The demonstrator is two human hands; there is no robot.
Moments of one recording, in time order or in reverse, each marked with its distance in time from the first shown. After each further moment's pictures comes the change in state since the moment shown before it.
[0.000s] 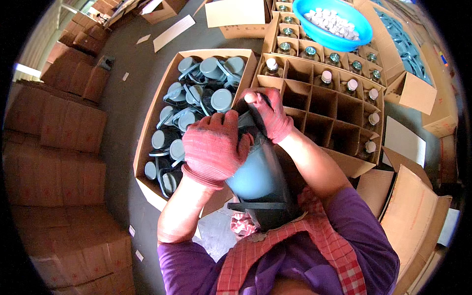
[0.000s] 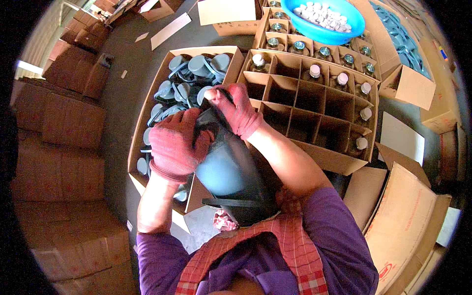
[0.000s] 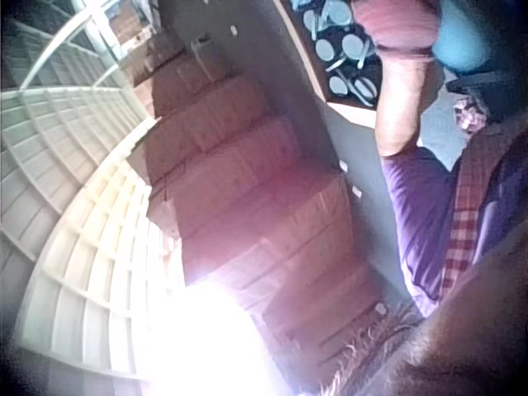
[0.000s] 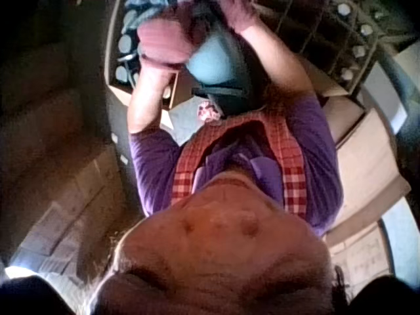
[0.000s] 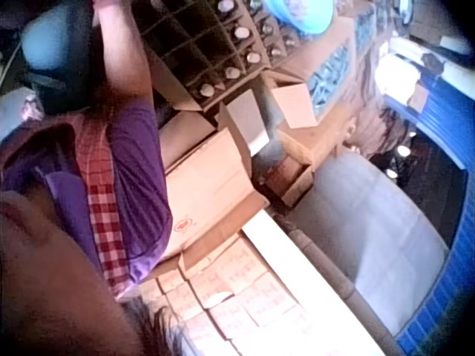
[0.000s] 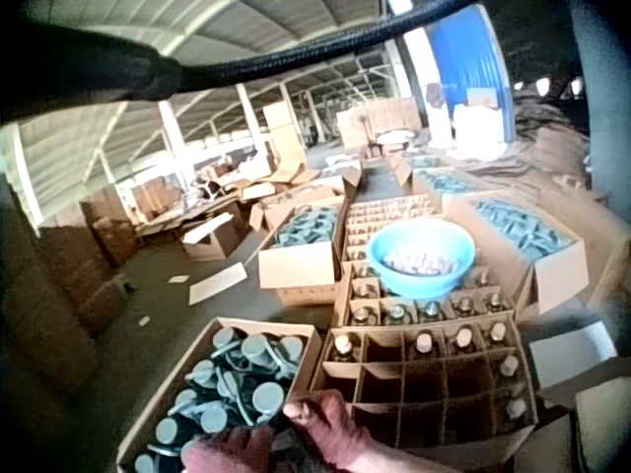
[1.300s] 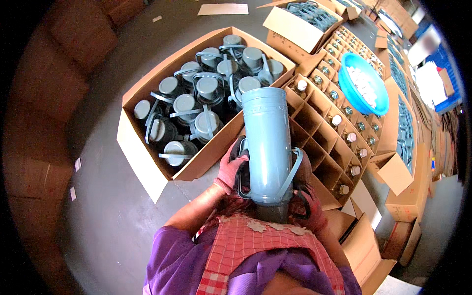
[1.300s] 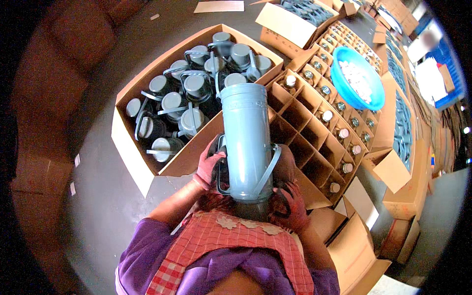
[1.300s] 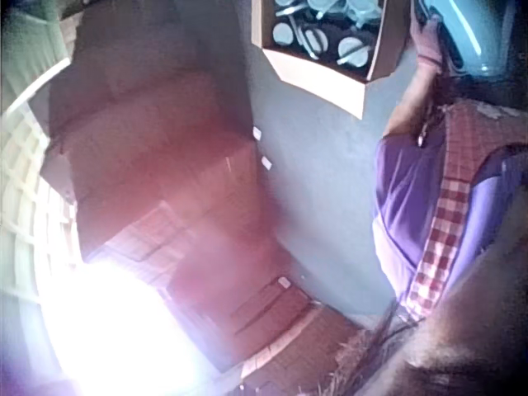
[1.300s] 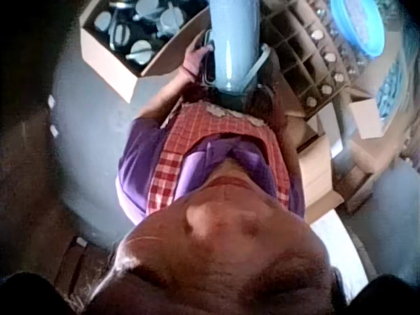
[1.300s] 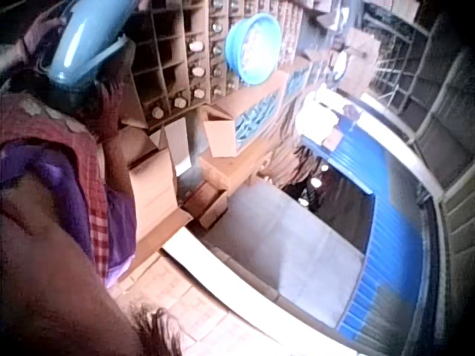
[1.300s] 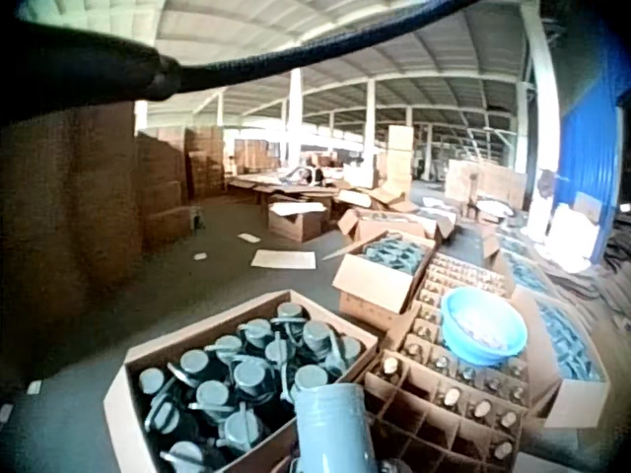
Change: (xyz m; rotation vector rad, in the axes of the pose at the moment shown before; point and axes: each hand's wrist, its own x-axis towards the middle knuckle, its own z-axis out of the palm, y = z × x) left_hand -0.153 0.024 0.178 -1.865 0.427 -0.854; right_hand -0.221 -0.059 -0.114 -0.772 -0.599 0.208
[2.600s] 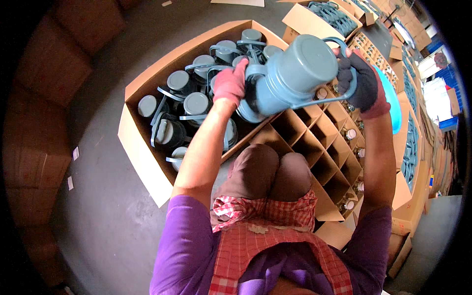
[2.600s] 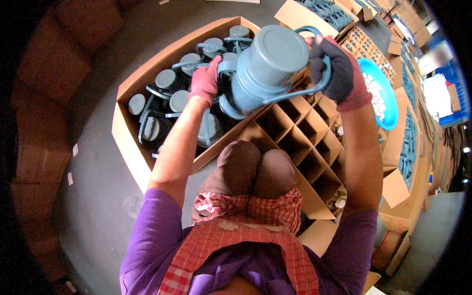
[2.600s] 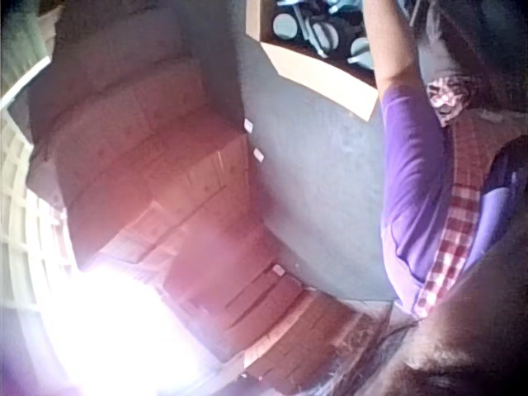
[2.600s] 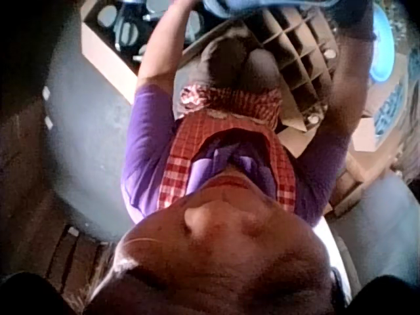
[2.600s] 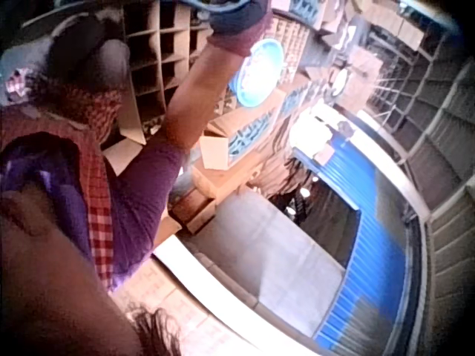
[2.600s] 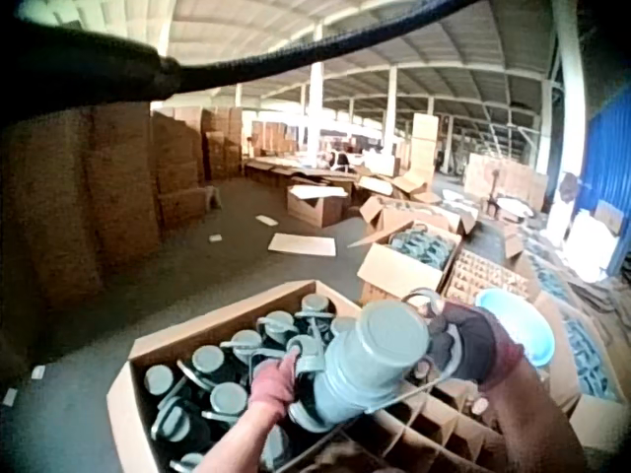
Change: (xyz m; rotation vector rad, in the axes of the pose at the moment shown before) left_hand 0.189 0.144 -0.007 1.338 0.308 0.202; right_hand 0.335 -0.068 -0.148 1.157 0.020 0.225
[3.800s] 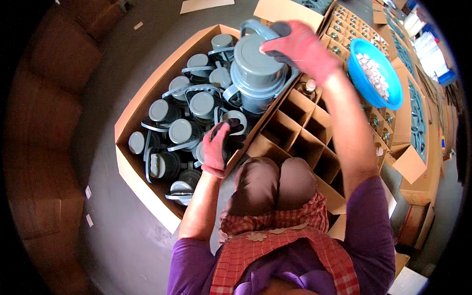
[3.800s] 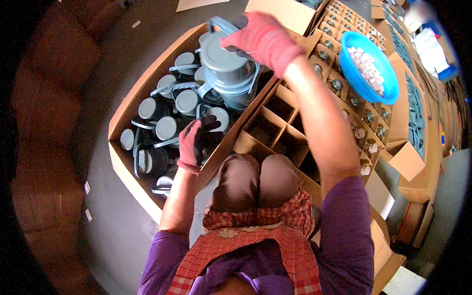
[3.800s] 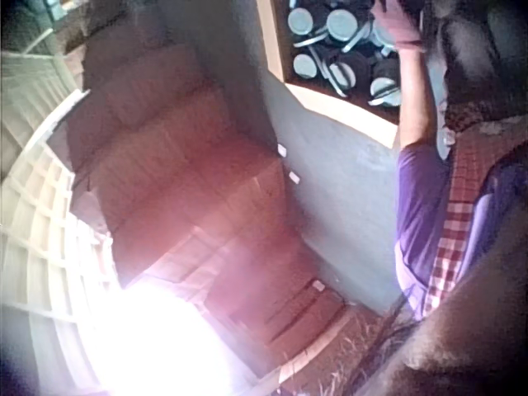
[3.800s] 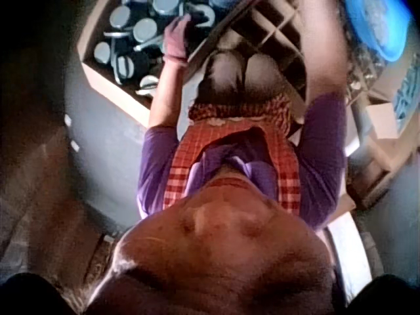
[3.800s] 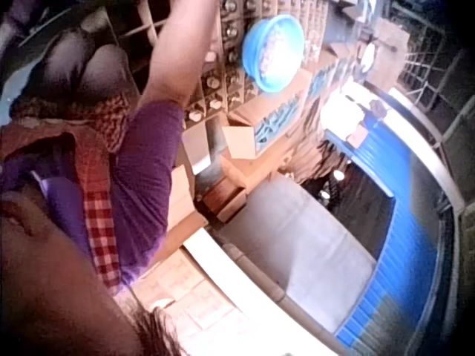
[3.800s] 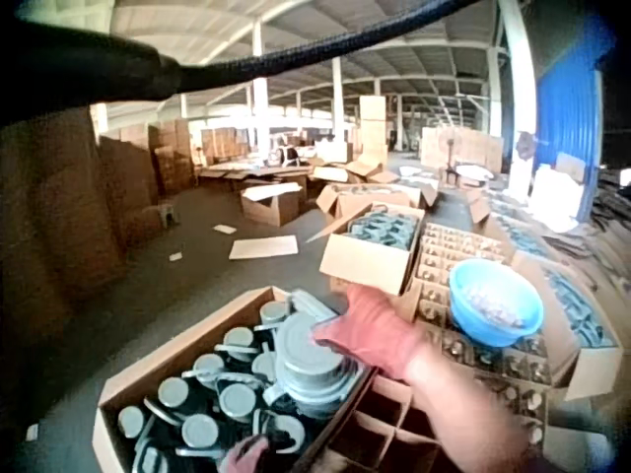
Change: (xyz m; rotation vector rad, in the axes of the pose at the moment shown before) left_hand -0.079 -0.026 0.030 -1.436 -0.297 -0.376; right_hand 0.077 0.021 0.027 -1.141 0.265 -0.417
